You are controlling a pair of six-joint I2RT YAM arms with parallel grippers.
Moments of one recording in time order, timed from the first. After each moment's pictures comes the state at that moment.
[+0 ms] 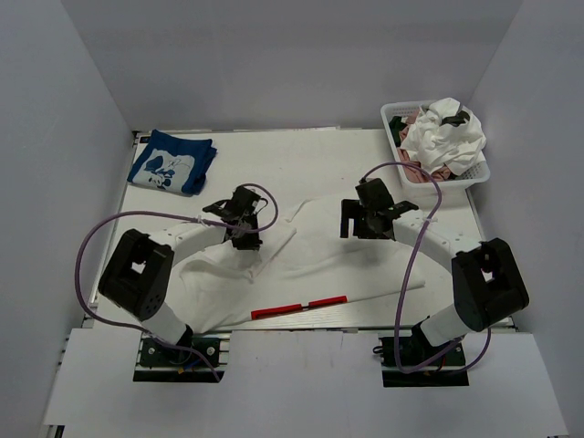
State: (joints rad) left arm -0.53 1.61 0.94 -0.44 -0.06 -0.58; right arm 0.49 1.50 0.92 -0.42 0.09 0.40
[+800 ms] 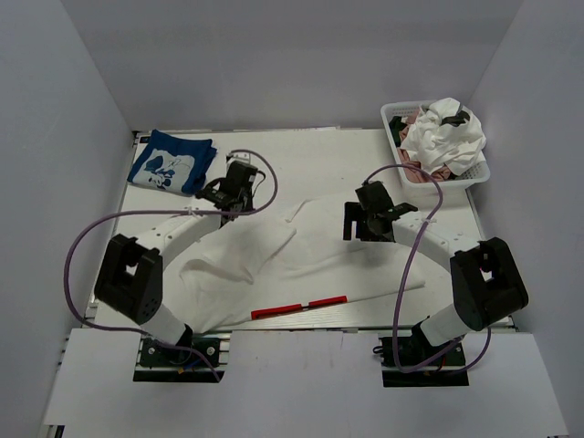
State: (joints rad) left arm -0.51 1.55 1.09 -0.39 -0.36 -0.40; right arm 0.48 1.50 0.90 -0.43 0.16 0.41
